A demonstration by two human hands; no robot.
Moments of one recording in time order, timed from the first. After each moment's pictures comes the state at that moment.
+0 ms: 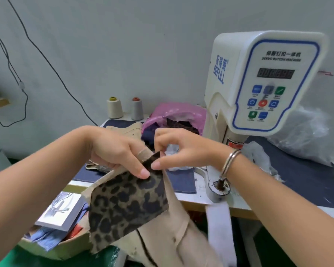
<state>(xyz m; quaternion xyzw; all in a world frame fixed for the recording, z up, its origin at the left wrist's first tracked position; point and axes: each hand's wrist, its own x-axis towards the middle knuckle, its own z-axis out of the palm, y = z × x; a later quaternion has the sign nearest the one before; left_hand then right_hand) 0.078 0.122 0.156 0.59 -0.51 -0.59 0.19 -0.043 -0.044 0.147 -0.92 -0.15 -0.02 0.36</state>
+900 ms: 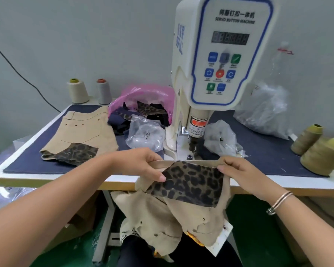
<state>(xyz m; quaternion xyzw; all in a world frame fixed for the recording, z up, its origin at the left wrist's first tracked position) 0.034 0.031 0.054 0.71 -0.52 -0.41 0.24 -0.187 -0.174 0.028 -0.85 0.16 -0.08 0.50</state>
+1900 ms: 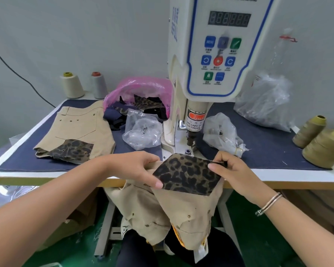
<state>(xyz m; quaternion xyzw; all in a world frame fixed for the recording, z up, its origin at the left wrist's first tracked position) 0.039 0.030 0.030 0.70 -0.52 -0.43 0.23 -0.178 -0.167 -0.001 -0.82 0.16 -0.15 0.54</state>
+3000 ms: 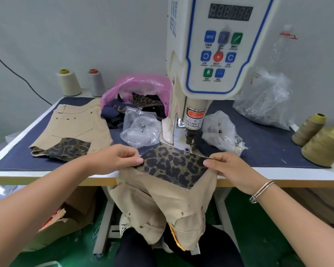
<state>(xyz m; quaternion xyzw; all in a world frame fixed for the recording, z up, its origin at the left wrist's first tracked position) 0.068 0.054 0.018 0.74 -0.49 -0.35 0.31 -0.164 -0.177 0.002 -0.76 0.20 -0.06 0.62</state>
